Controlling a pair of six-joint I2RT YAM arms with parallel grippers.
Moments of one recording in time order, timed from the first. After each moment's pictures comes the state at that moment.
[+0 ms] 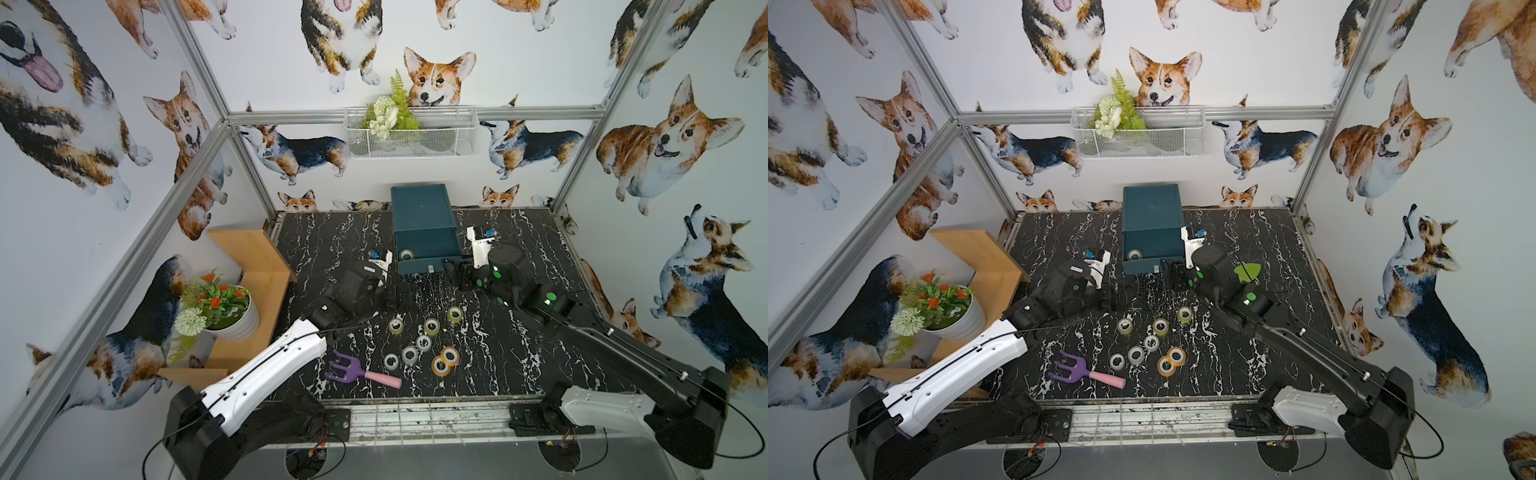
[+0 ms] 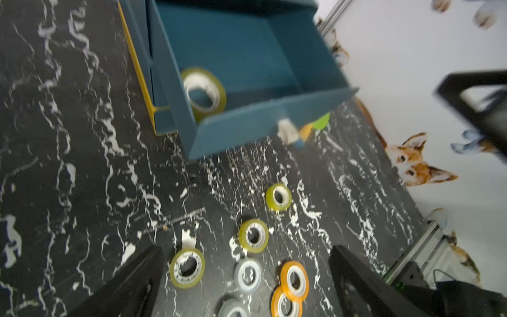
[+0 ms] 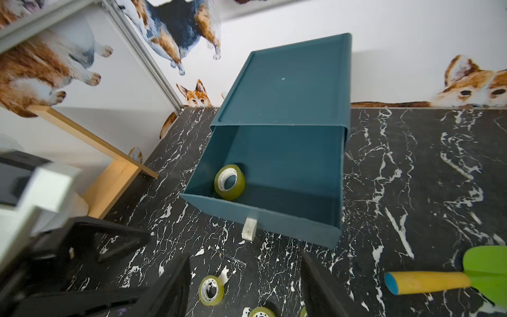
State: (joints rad) left arm -0.70 1.12 0.87 -0.41 0.00 -0.53; right arm 0.72 1.06 0.99 -0.30 0.20 0.44
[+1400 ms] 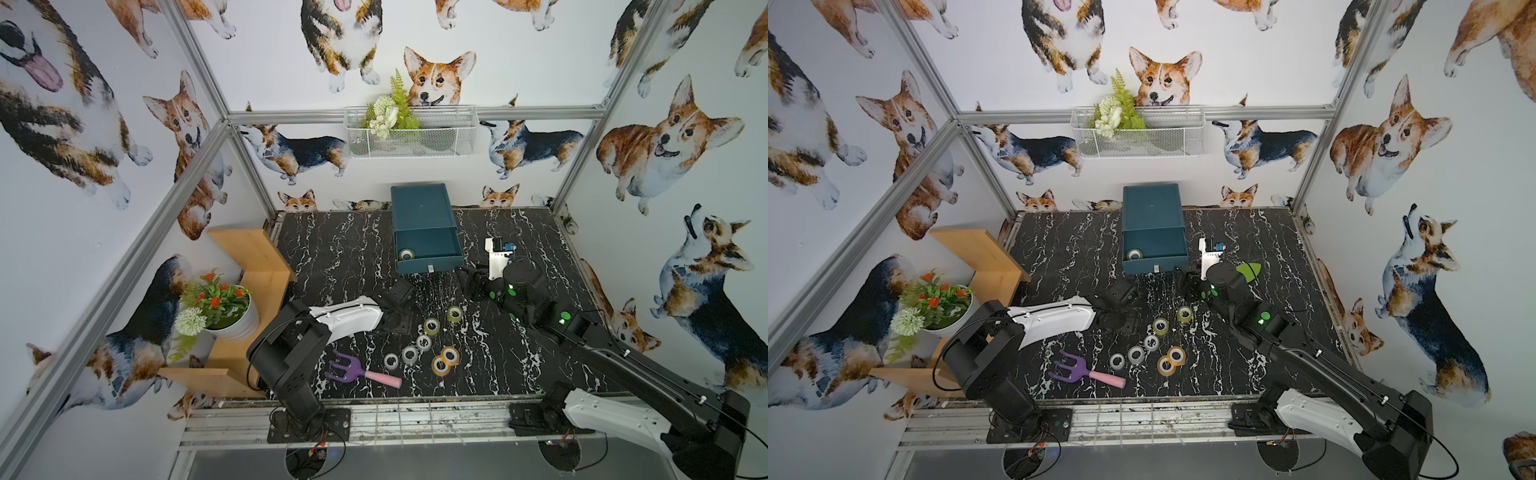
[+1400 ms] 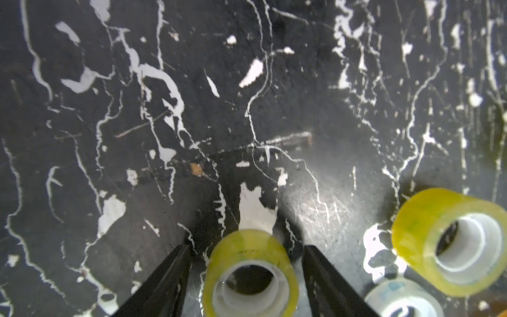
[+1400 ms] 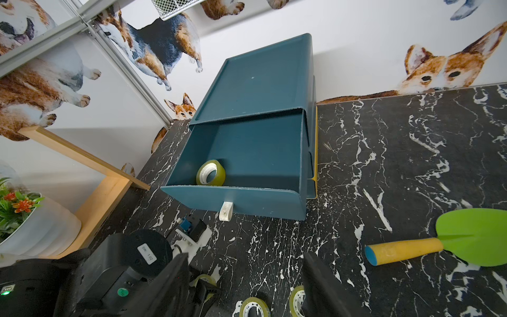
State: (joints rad) left arm -0.73 1.67 0.90 -0.47 -0.08 -0.54; right arm 0.72 0.98 0.88 -0.27 0.26 0.49
